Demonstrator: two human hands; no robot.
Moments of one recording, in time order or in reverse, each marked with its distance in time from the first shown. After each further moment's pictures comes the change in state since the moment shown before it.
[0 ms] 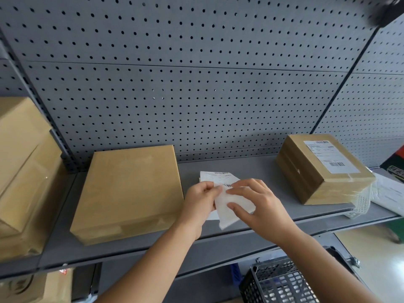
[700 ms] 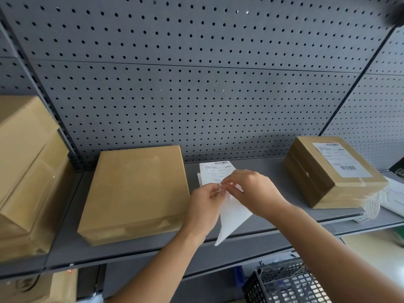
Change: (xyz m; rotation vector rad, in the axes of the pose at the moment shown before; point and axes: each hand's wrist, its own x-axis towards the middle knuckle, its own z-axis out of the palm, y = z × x) left_hand 0.004 -0.007 -0.010 0.271 0.044 0.164; right_hand 0.062 -0.016 0.008 -0.157 -0.132 -0.017
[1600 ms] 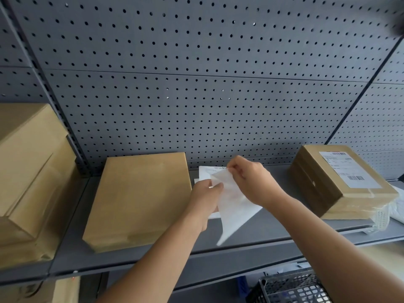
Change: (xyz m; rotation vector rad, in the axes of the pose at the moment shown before) left_hand 0.034 0.021 -0.011 -0.241 0.012 -0.284; right_hand 0.041 -0.007 -0.015 0.118 0.007 0.172
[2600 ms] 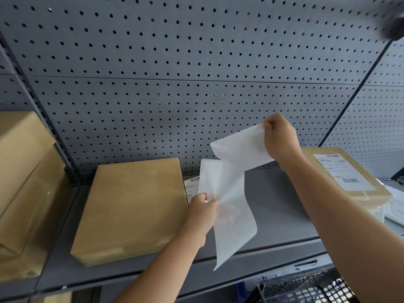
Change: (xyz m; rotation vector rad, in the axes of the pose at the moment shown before) left_hand 0.011 -0.026 0.009 0.163 0.061 0.016; right_hand 0.069 0.028 -0.075 0.211 0.386 0.360
